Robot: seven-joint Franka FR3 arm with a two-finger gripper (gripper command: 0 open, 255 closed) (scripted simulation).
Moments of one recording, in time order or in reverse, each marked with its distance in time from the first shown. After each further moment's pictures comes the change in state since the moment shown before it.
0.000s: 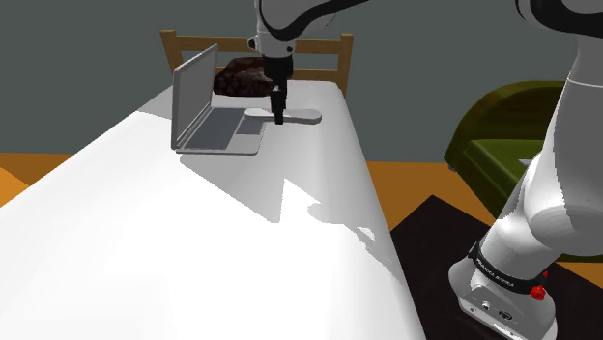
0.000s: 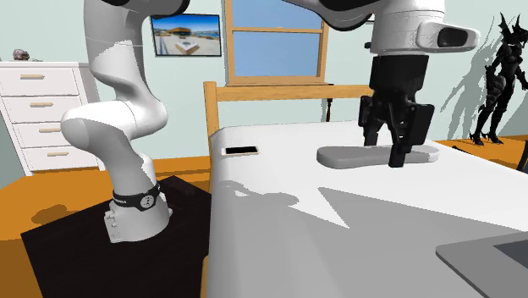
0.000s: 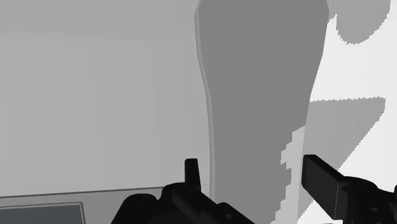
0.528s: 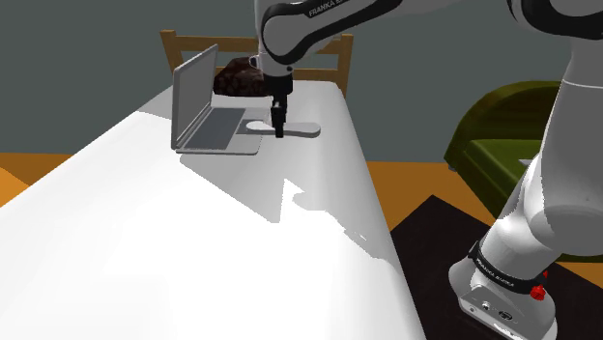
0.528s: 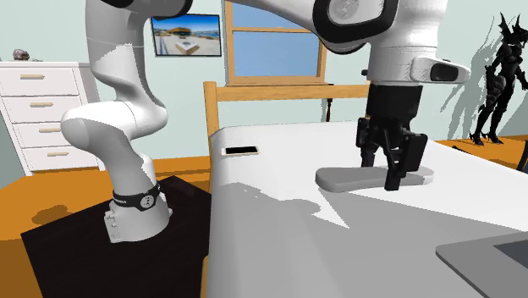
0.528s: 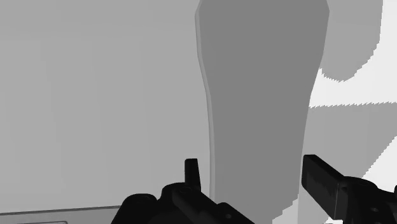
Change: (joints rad) arm 0.000 0.024 -0.001 -0.077 -0.005 0.100 0.005
